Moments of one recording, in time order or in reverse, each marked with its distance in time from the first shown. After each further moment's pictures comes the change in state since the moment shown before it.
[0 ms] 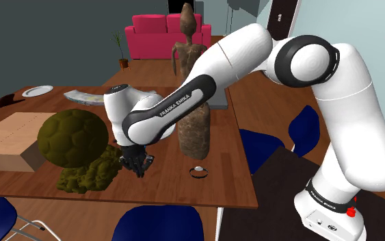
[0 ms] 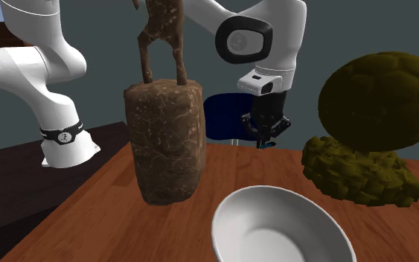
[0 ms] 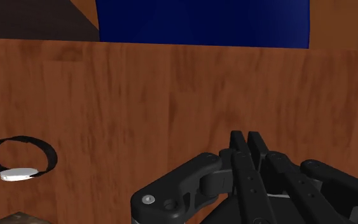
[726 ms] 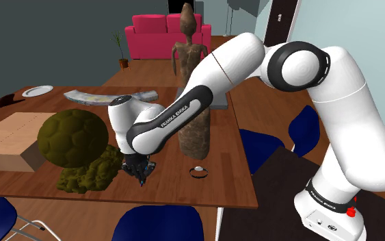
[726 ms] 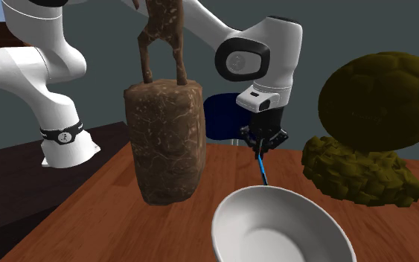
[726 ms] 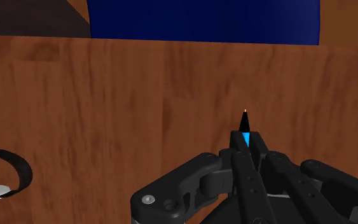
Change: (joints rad) arm 0.009 0.050 -0.017 -0.019 -0.021 0.067 0.007
